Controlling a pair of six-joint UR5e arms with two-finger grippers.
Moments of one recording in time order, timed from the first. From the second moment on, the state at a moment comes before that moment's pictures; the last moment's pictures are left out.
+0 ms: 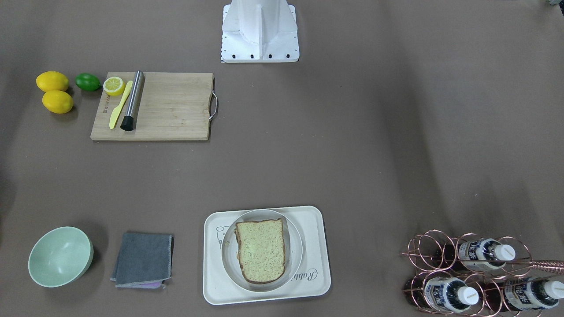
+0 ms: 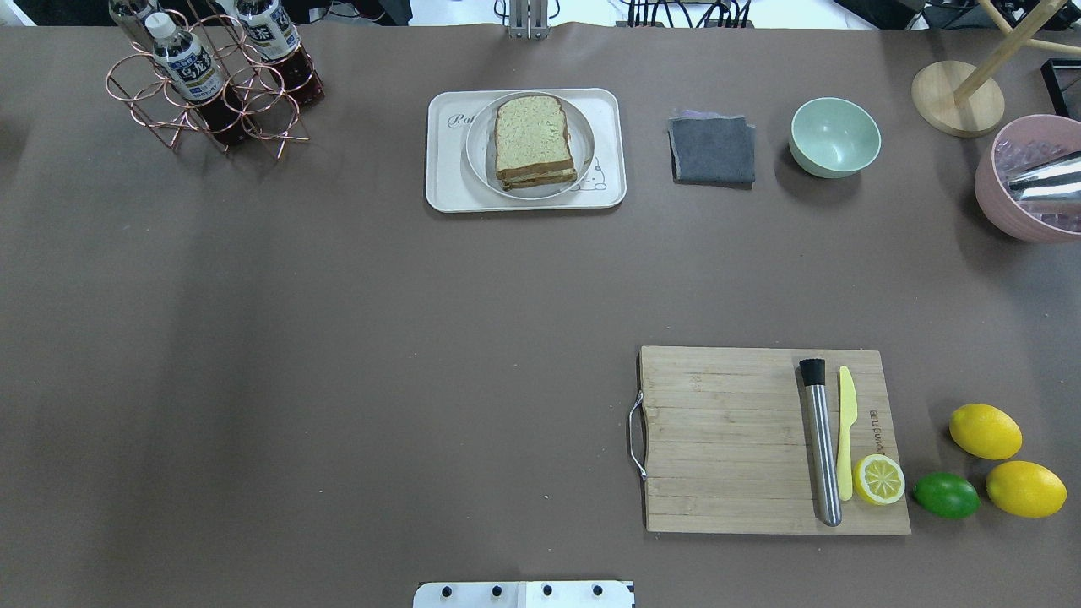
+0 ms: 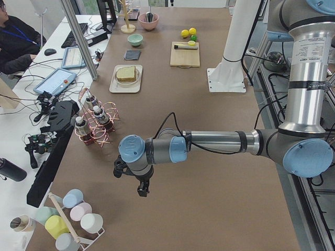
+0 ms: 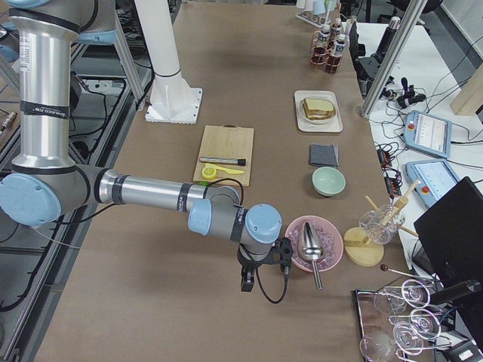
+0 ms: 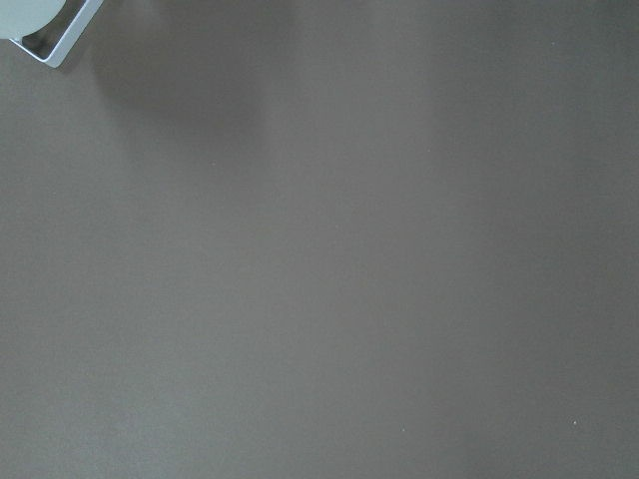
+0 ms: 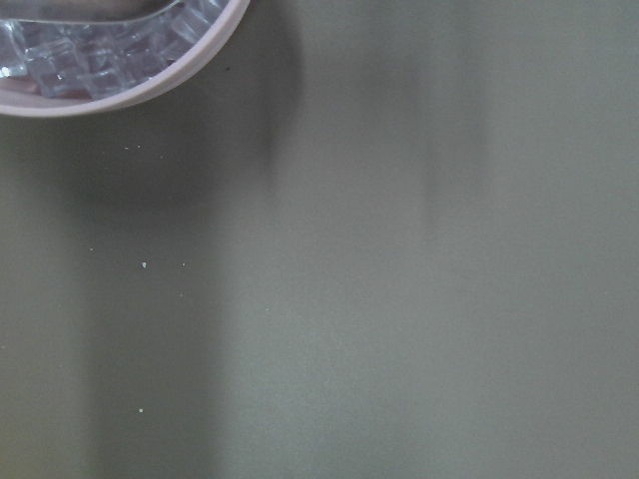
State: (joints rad) left arm -1.61 -1.58 -1.56 -1.45 -2.38 0.22; right arm 1.61 -1.67 1.57 -1.66 2.33 -0.14
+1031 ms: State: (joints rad) left arm -1.61 -1.58 -1.56 -1.45 -2.39 0.22; right arm 1.61 -1.65 1.58 -1.66 2.34 -0.14
